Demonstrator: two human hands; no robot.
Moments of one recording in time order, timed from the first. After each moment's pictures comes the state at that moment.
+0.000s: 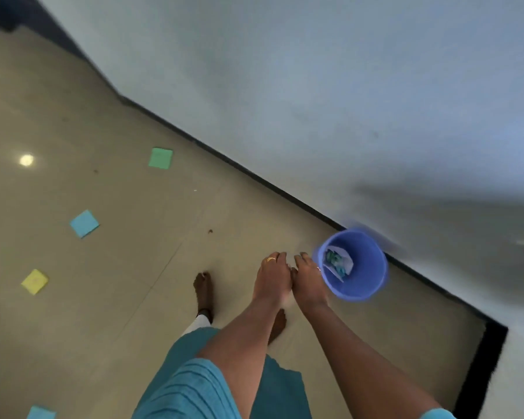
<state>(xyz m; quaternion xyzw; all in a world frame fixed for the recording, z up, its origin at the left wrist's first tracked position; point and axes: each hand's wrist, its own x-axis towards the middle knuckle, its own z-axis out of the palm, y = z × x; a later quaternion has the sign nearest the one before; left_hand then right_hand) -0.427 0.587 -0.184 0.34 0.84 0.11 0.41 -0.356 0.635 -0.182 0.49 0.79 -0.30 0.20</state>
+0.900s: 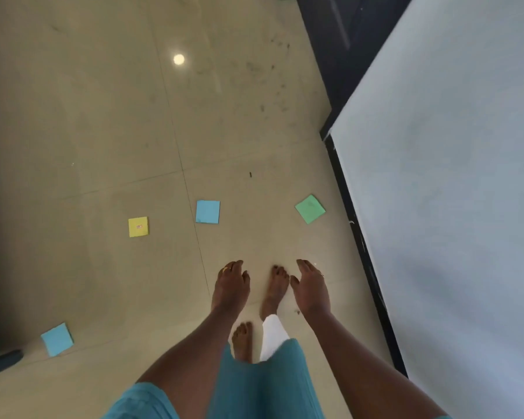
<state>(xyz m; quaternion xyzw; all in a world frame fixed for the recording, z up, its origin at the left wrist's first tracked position) -0.883 0.383 -0.253 -0.12 0.90 0.23 0.36 -0.866 0.548 -0.235 0.20 0.89 -0.27 0.31</state>
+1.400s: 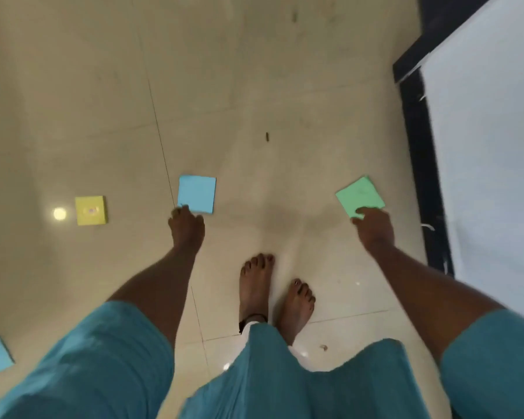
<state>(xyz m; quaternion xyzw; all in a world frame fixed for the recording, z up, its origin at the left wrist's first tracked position) -1.037 0.282 -0.585 -0.32 0.88 0.19 0.29 -1.030 0.640 -0.569 0.25 0.88 -0.19 0.34</state>
